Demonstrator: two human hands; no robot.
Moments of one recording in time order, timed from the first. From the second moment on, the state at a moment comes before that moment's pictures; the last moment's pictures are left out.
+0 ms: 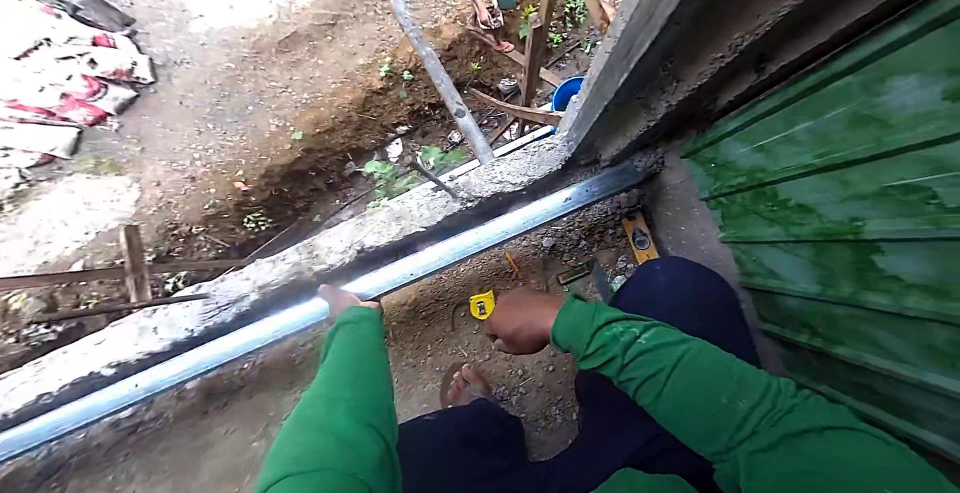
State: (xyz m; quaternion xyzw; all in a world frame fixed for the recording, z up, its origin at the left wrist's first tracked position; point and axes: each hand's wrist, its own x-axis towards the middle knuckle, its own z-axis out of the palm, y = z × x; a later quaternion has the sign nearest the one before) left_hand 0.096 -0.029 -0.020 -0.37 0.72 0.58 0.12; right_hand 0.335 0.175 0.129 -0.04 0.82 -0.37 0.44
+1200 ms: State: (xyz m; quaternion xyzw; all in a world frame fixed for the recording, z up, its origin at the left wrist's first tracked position) left_hand 0.127 0.093 0.059 0.04 0.83 0.53 0.18; right_hand 0.290 0.221 0.123 -0.07 0.82 -0.41 0.39
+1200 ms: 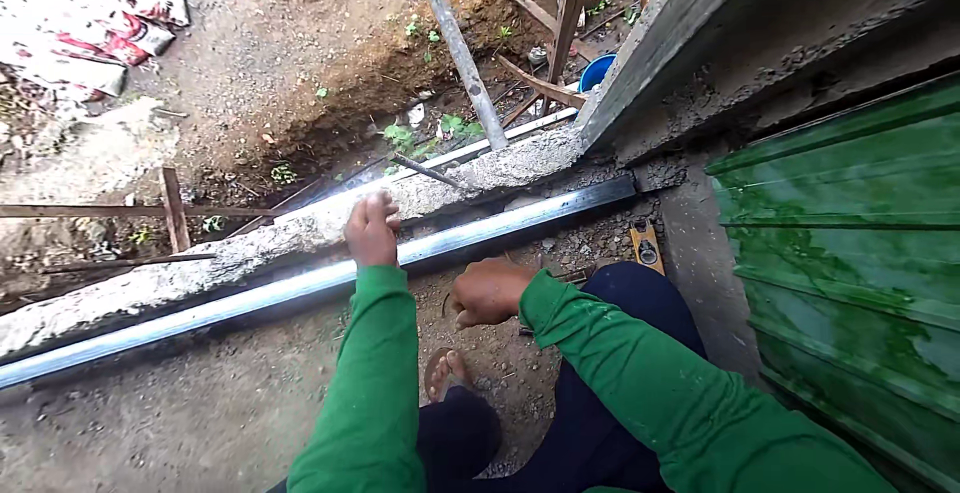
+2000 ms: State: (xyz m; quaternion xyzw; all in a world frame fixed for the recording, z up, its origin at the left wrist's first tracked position) left_hand 0.129 0.153 0.075 0.20 0.81 0.49 0.24; right_hand 0.307 0.209 0.142 -0.13 0.82 -0.41 0.37
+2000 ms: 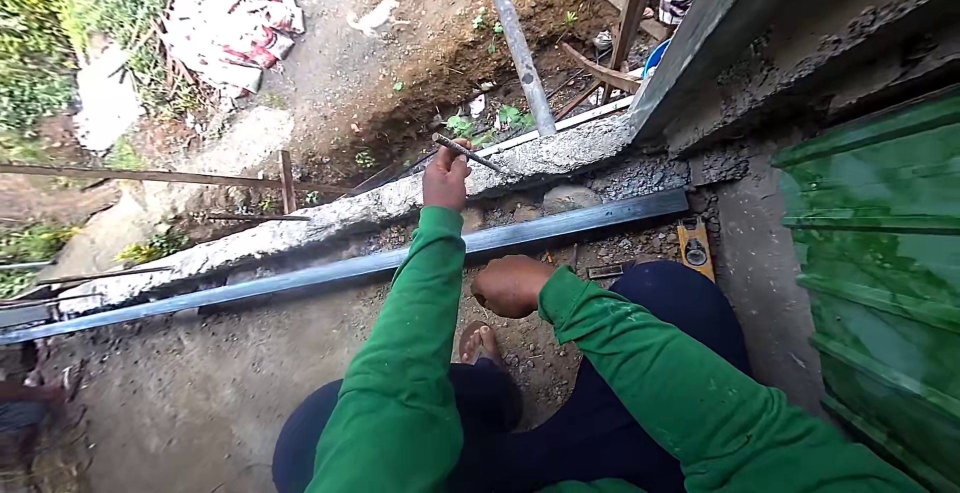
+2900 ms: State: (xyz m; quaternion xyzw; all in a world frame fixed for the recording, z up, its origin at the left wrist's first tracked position) left_hand 0.138 0.161 0.108 0.16 0.90 0.36 0.20; right_hand 0.295 0.203 0.142 -0.14 0.82 -0.42 0.37
